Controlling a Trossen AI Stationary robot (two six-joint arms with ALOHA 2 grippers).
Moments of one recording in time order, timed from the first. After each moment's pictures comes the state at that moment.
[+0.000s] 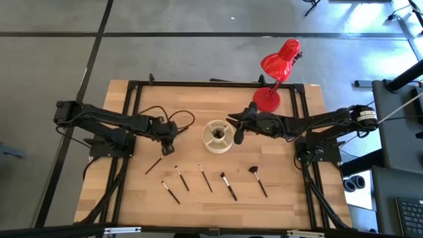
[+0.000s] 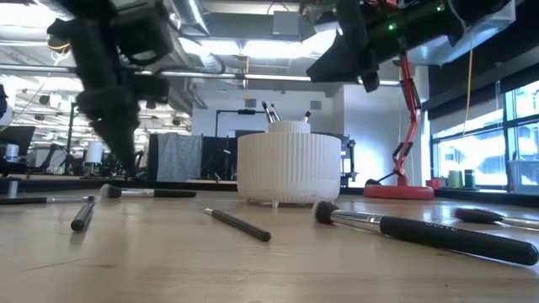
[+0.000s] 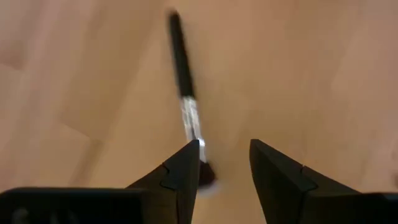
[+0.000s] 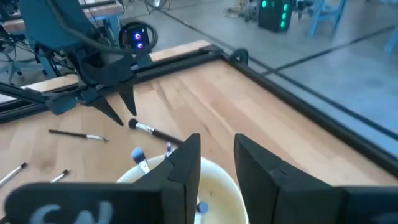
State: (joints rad) left arm 0.03 1.22 0.63 -0.63 -0.19 -0.38; right arm -0.01 1.24 0.68 0.32 0.43 0.21
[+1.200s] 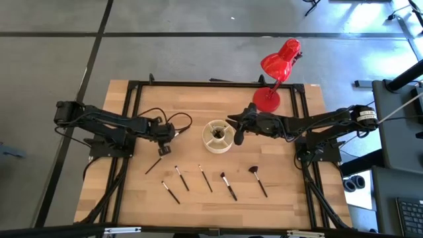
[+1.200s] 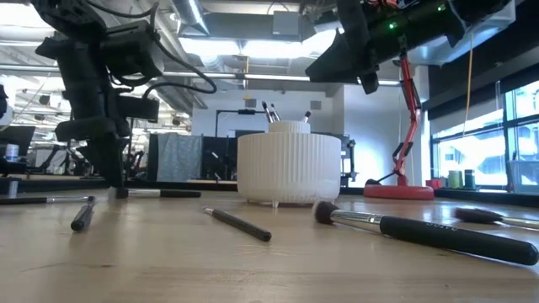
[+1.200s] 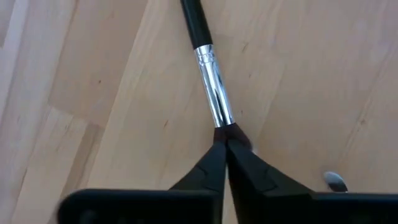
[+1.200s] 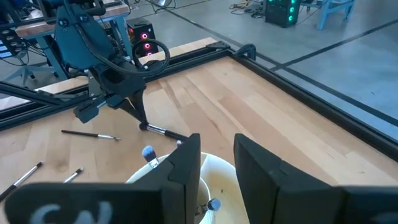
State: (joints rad) left arm 0.05 1.23 0.50 -0.53 -0.21 -0.28; right arm -0.01 1.25 0.68 0.31 0.40 0.25
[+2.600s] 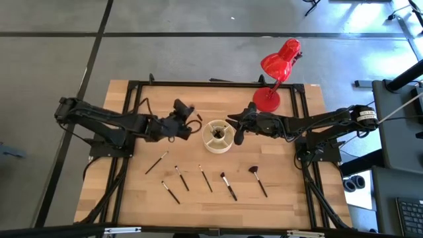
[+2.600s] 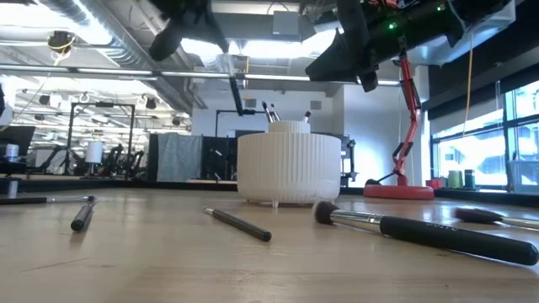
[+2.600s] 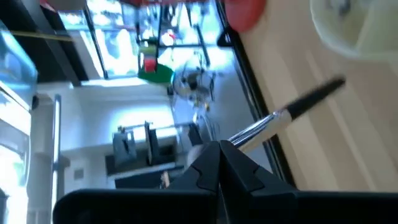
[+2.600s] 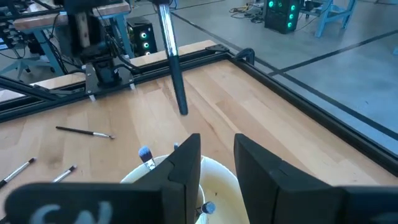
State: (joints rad) left arm -0.15 1.23 0.95 -0.26 -0.92 1.09; right arm -0.01 1.25 0.68 0.32 0.40 0.20
